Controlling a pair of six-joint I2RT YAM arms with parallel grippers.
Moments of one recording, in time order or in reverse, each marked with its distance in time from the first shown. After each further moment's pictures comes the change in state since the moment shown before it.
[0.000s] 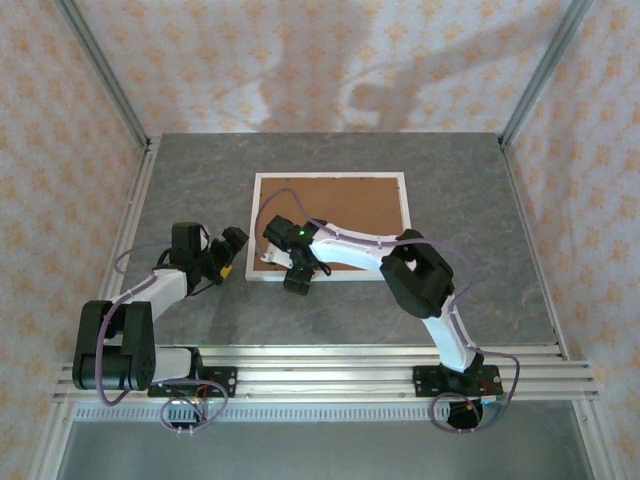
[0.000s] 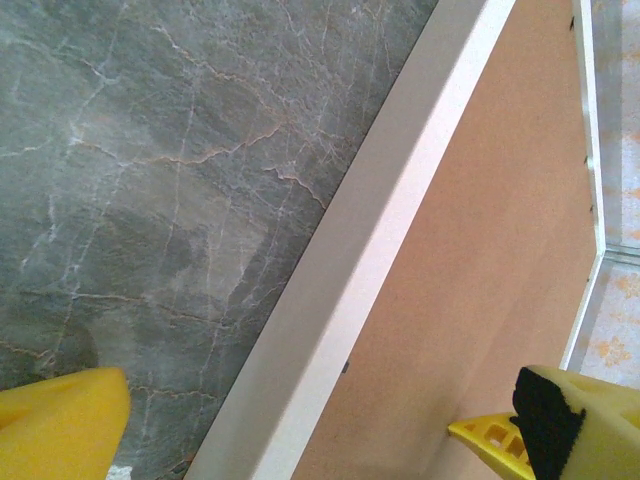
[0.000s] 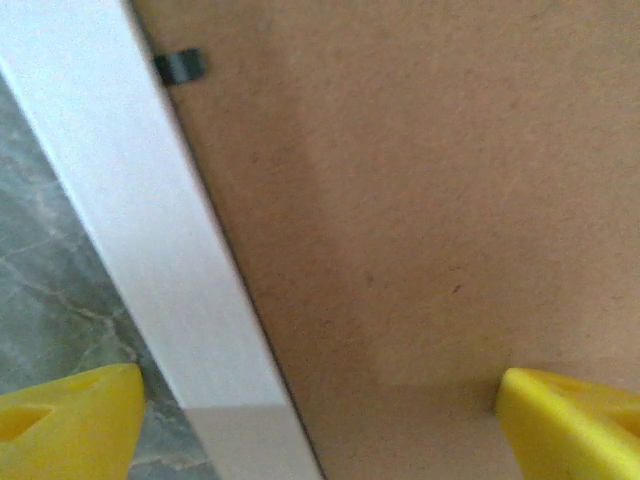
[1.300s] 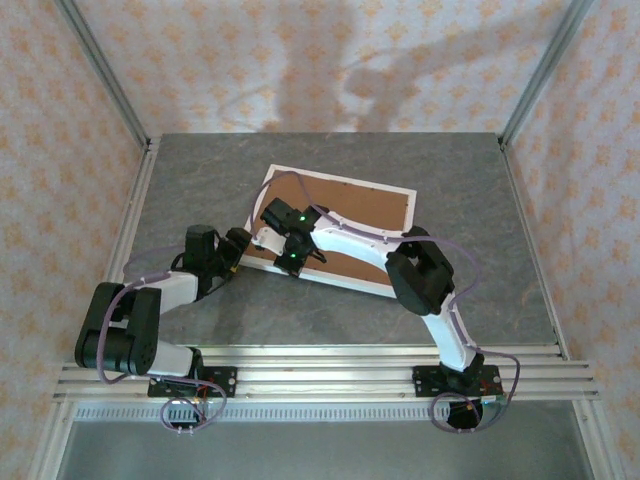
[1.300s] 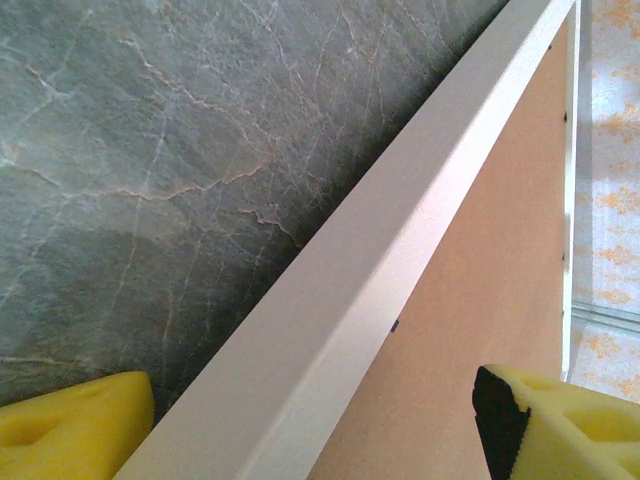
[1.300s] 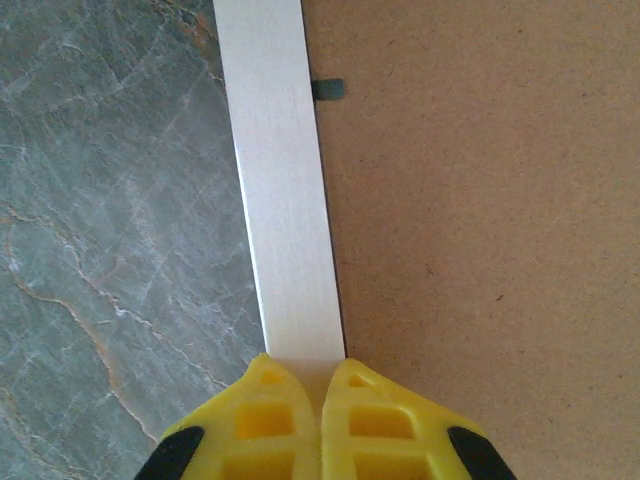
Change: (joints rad) left arm -0.112 0.101 -0.063 0.289 -0.157 -0.195; right arm -0.027 0.003 0.132 -0.026 -0.251 0.093
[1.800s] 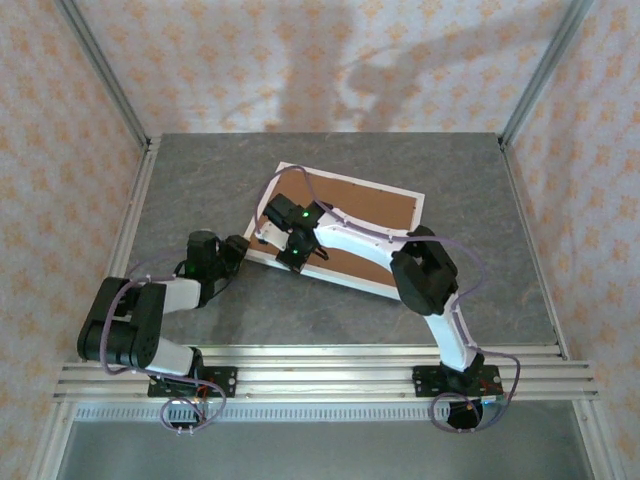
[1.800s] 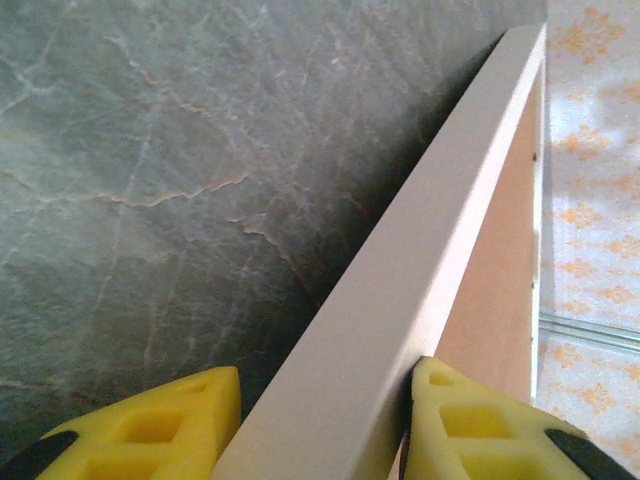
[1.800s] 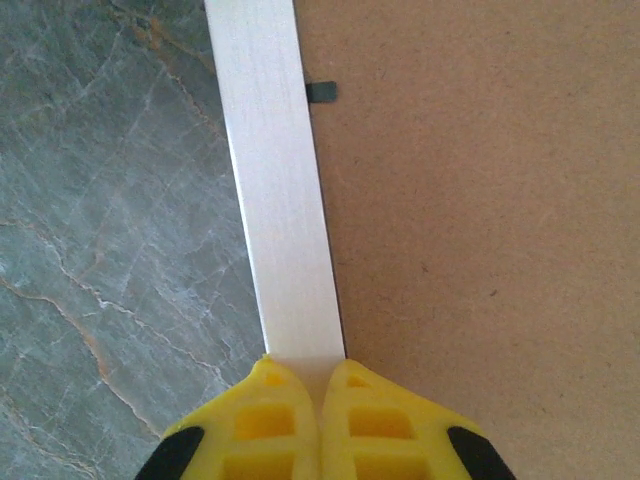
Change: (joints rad) left arm -0.014 0.022 -0.071 0.188 -0.021 -0.056; right arm -0.012 -0.028 0.008 -0.026 0.044 0.063
